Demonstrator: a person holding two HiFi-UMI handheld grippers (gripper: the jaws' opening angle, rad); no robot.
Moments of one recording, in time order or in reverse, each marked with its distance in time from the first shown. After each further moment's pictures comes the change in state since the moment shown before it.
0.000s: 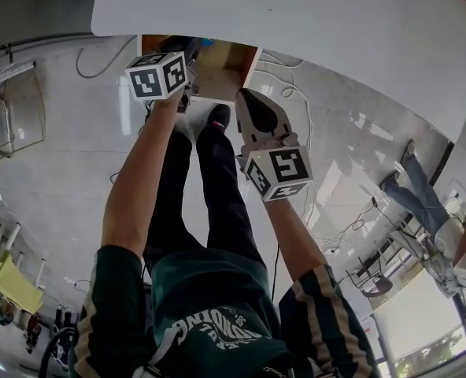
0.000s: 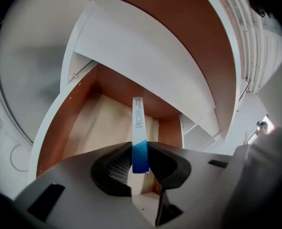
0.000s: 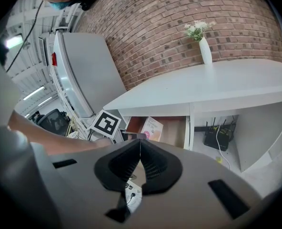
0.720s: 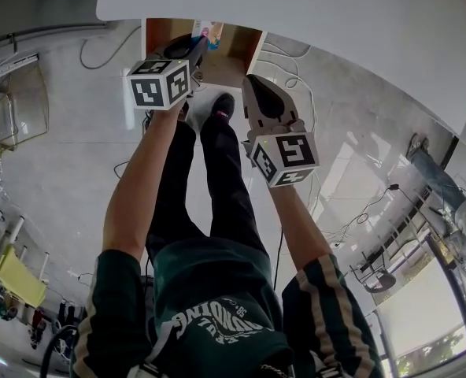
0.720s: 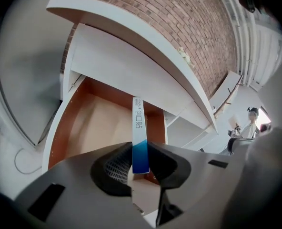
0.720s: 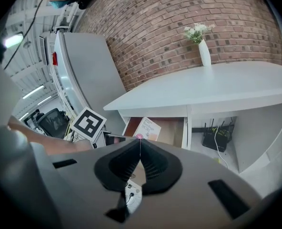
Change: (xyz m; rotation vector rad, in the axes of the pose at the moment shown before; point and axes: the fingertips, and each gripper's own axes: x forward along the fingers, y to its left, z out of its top) left arm -0.037 -0.031 -0.018 0.056 0.048 -0.030; right arm -0.007 -0.005 -0.001 -0.014 -0.009 -0.012
